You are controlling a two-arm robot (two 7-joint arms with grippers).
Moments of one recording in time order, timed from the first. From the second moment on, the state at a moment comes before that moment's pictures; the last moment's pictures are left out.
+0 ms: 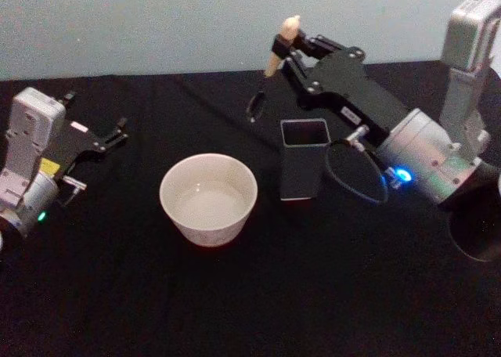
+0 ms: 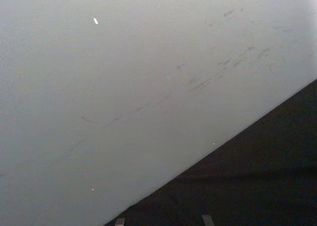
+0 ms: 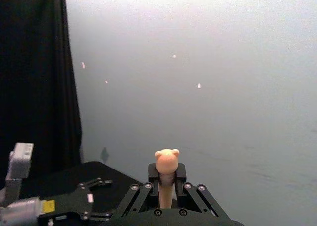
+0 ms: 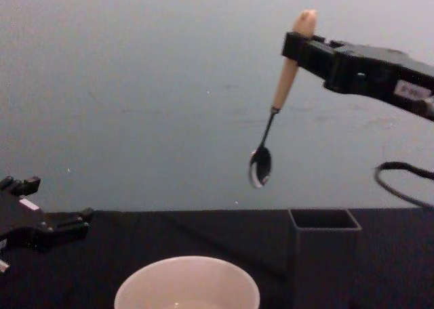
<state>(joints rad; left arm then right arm) -0.20 0.60 0.45 -1.41 -0.25 -0.12 0.03 0.13 0.36 -0.33 -1.79 0.47 -0.02 0.37</state>
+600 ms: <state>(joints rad) -0.20 0.60 0.45 -1.41 -0.25 -0.12 0.03 0.05 0.42 -0.28 -1.85 0.42 0.02 0.31</state>
